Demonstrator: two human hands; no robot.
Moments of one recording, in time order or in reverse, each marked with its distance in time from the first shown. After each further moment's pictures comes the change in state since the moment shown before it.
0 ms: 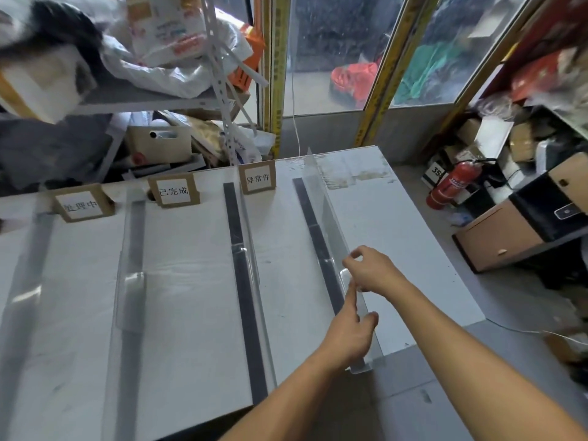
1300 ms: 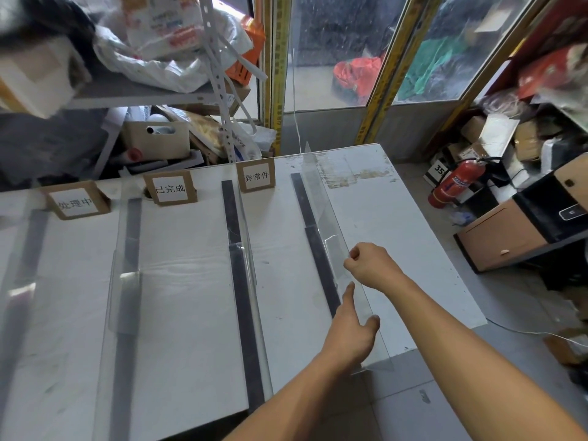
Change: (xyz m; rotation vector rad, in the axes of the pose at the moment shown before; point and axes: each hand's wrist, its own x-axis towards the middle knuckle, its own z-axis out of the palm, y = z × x) left_hand 0.031 -0.021 0.016 0.026 0.118 -0.057; right_hand 0.022 -0.004 -0.004 -0.205 0.039 -0.056
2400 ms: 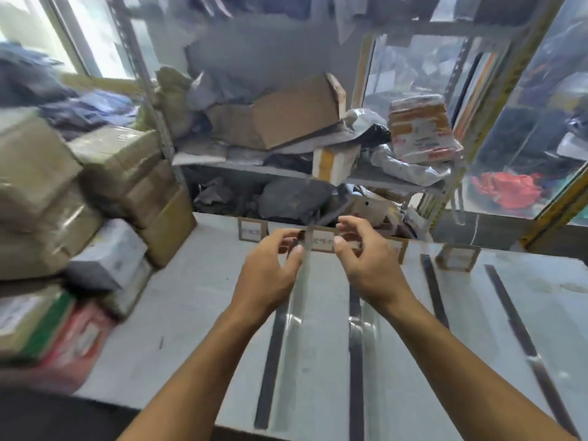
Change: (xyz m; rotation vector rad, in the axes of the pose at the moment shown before) left_hand -0.330 -0.057 -0.509 0.256 0.950 0.423; right_hand -0.252 -0.448 0.128 0.469 0.240 -0.939
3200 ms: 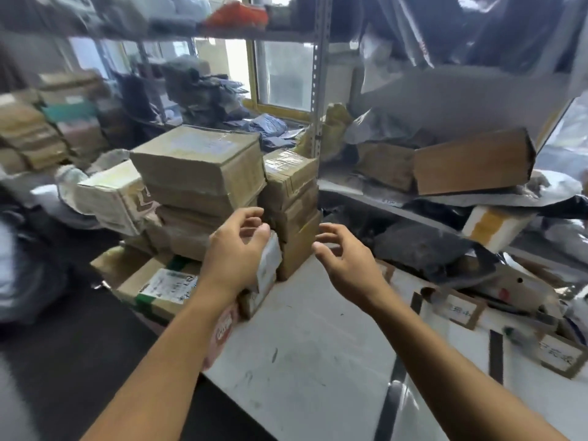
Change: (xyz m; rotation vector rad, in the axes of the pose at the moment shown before) left_hand -0.007 -0.106 -0.265 0.018 0.574 -0.202; right_hand 0.065 -0.165 0.223 0.179 -0.466 -0.177
